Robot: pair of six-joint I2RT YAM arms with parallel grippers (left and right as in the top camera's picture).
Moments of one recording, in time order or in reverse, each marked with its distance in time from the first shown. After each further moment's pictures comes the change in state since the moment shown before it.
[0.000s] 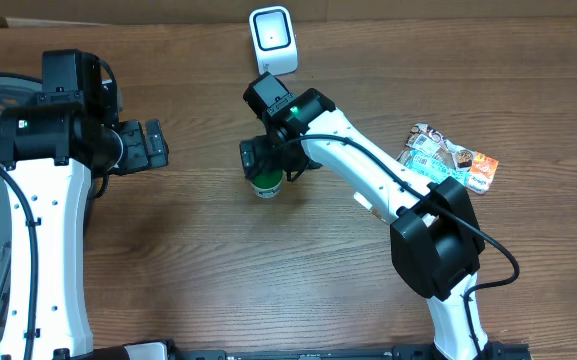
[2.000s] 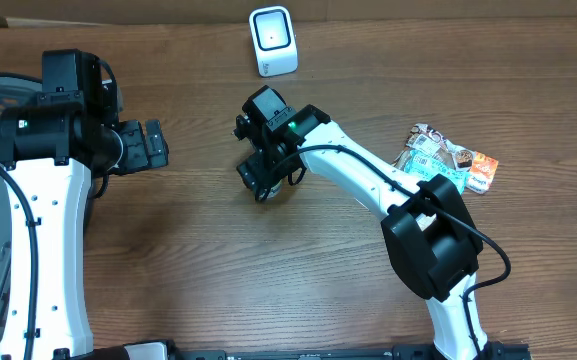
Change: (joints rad) left arm 0.000 0.000 0.000 0.000 0.000 0.000; right arm 0.012 0.002 -0.139 0.229 -0.072 -0.441
